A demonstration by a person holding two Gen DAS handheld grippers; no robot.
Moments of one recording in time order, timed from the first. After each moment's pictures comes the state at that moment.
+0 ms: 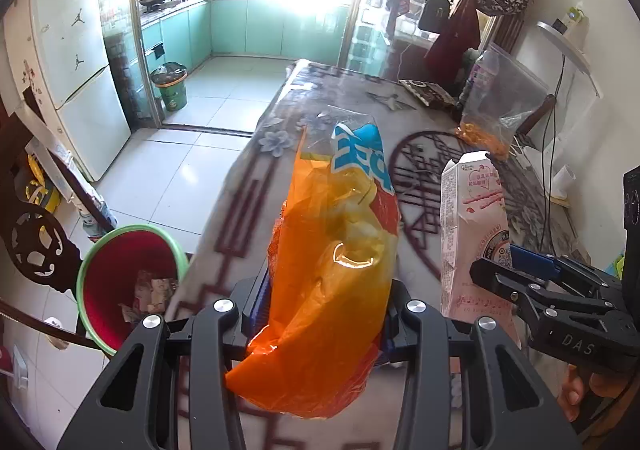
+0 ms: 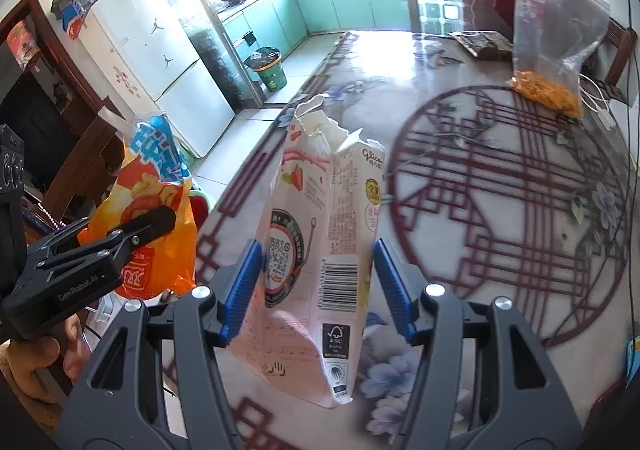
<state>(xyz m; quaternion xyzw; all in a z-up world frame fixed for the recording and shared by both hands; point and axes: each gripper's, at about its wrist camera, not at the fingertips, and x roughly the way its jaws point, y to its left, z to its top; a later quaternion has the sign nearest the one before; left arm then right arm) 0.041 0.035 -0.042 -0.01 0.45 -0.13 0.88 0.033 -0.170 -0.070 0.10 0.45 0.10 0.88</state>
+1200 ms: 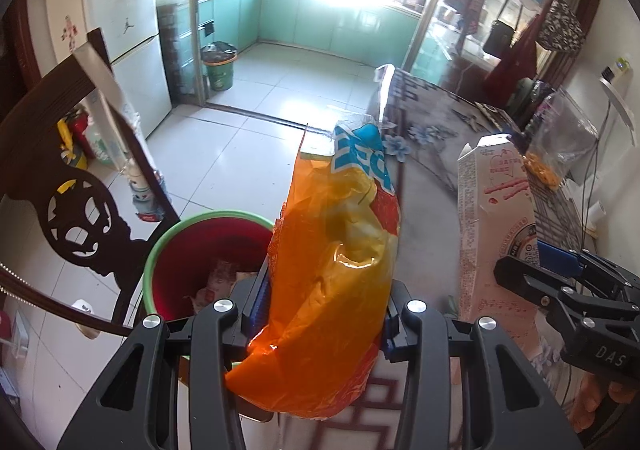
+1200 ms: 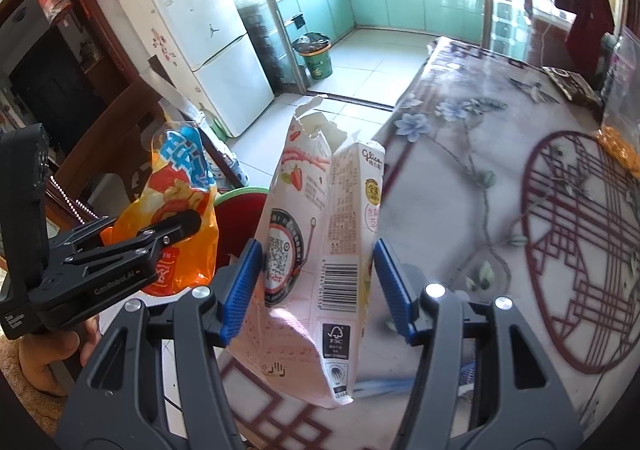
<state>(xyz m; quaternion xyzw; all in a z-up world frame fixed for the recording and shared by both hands) 0.075 0.201 -0.063 -0.06 0.46 -0.07 0.88 0.077 -0.002 -0.064 0.05 0.46 0.16 0.87</state>
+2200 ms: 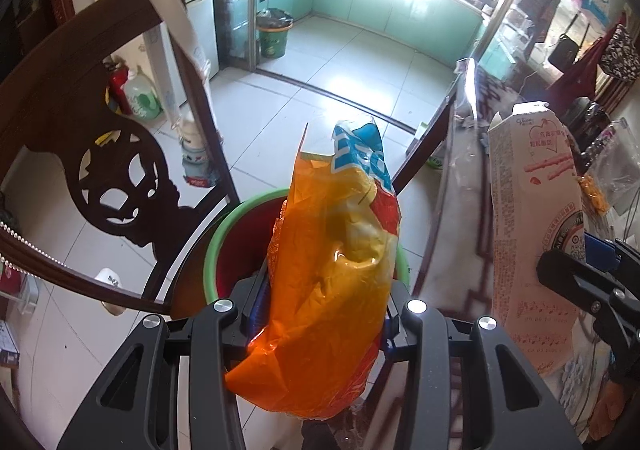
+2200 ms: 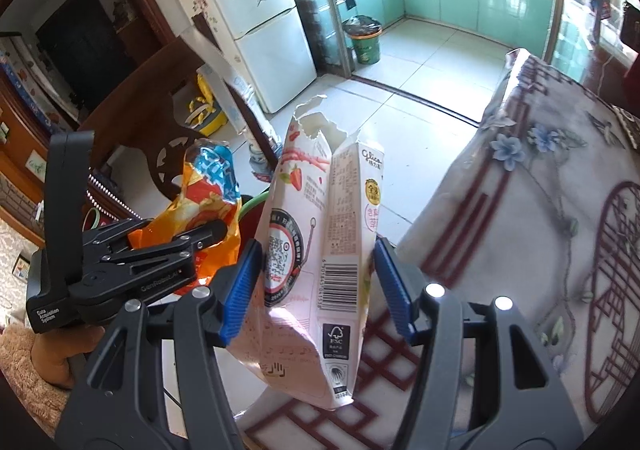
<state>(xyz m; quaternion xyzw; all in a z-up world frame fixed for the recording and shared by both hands) 0.107 0.297 -0.116 -0.09 0.51 0.01 0.85 0.122 0.099 -0.088 0.00 0.48 0.23 0.85</state>
